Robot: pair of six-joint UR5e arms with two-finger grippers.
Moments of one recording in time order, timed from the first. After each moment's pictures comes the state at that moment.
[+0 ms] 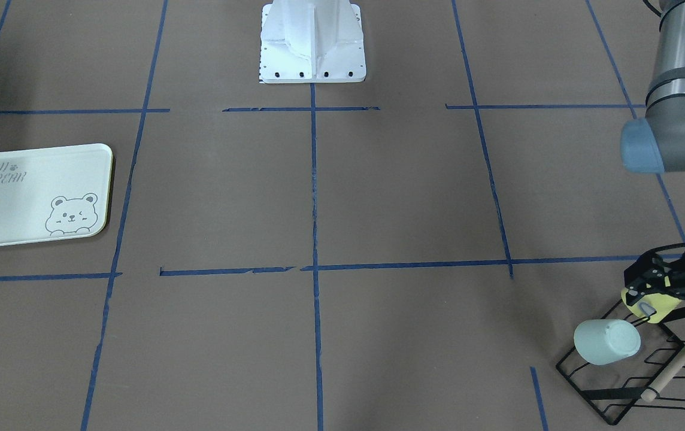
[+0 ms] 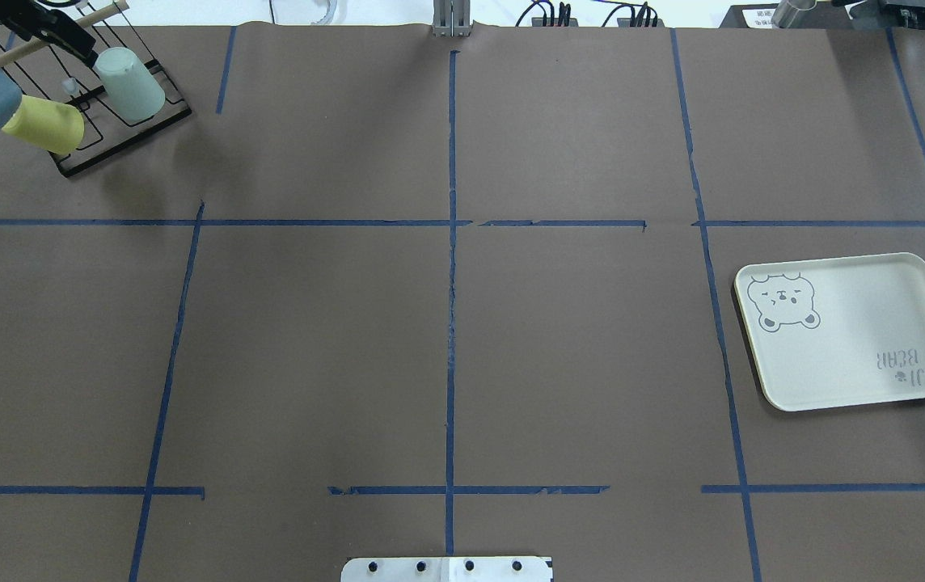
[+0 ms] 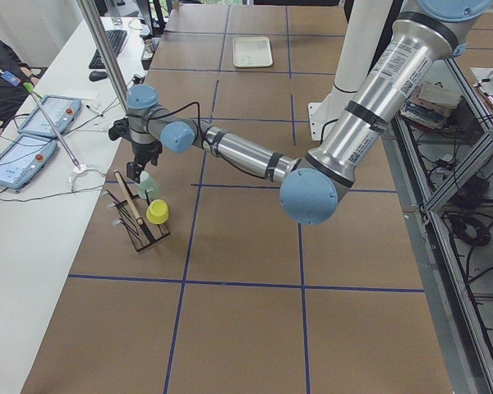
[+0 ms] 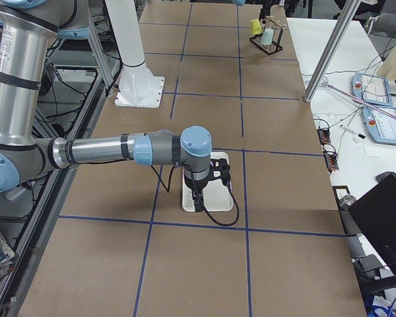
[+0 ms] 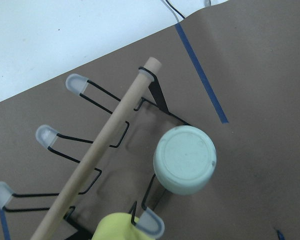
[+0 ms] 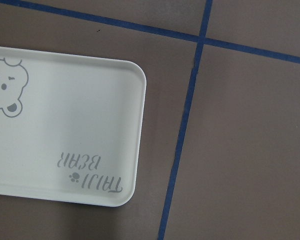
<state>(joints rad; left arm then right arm) -1.22 -2.17 -1.26 -1.86 -2.15 -0.25 1.52 -1.83 1.97 -1.65 2.31 -0.11</state>
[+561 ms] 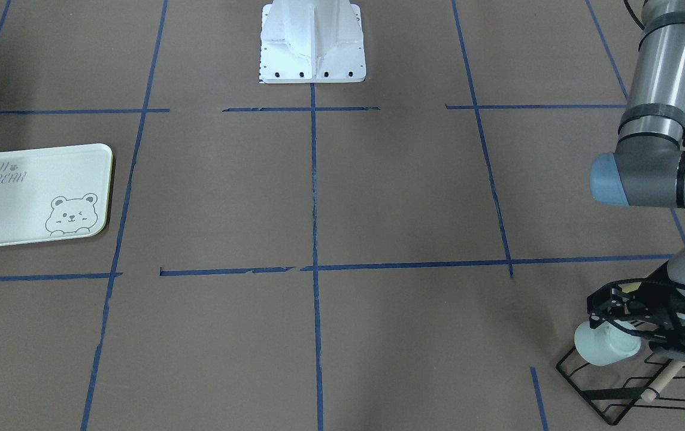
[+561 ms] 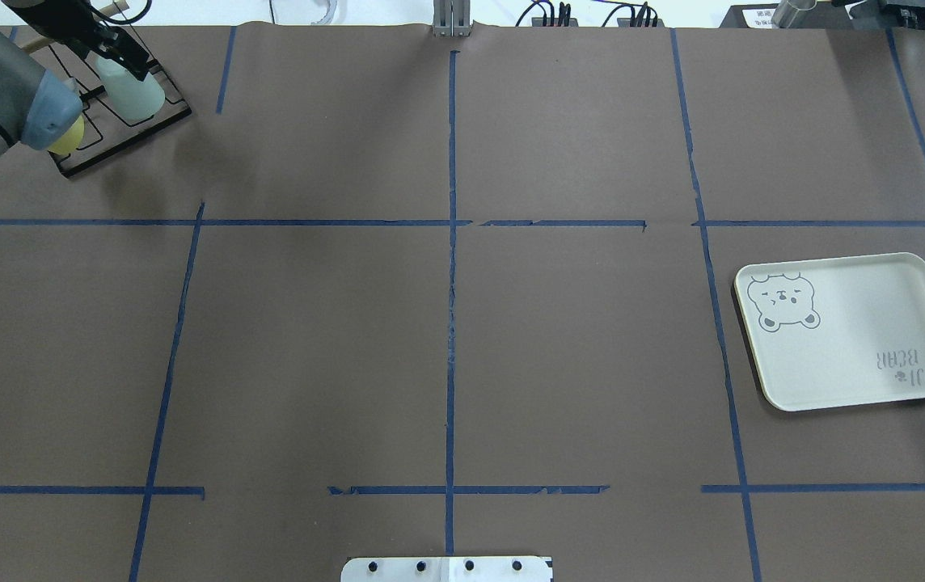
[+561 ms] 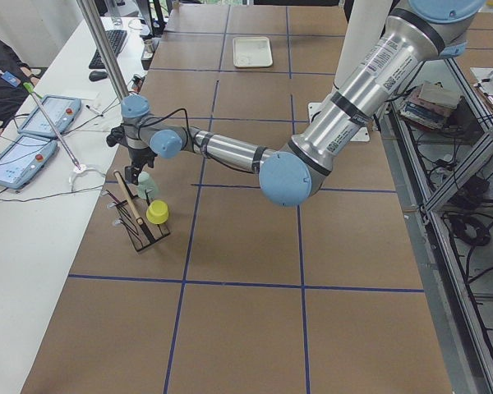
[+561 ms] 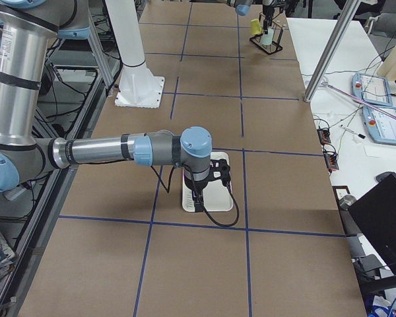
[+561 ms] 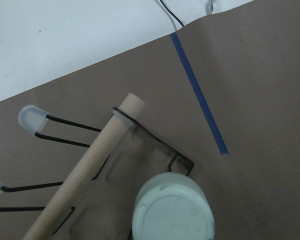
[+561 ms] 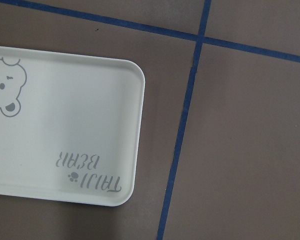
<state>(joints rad) -1.17 -2.25 -1.10 -1.95 -2.15 -0.32 1.52 -1.83 1.96 -1.65 2.31 -0.11</state>
